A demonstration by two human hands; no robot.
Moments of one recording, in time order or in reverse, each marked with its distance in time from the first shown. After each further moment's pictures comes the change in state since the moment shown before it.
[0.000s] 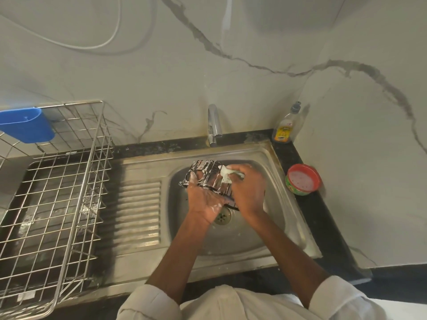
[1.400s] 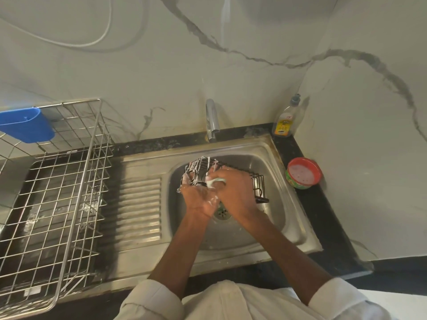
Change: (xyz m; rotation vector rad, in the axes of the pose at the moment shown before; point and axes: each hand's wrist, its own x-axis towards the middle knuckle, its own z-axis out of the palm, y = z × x) left_hand -0.002 -0.003 -0.005 -0.209 0.070 0.033; right_hand -0.014 -0.014 0.000 -0.086 -0.268 -0.142
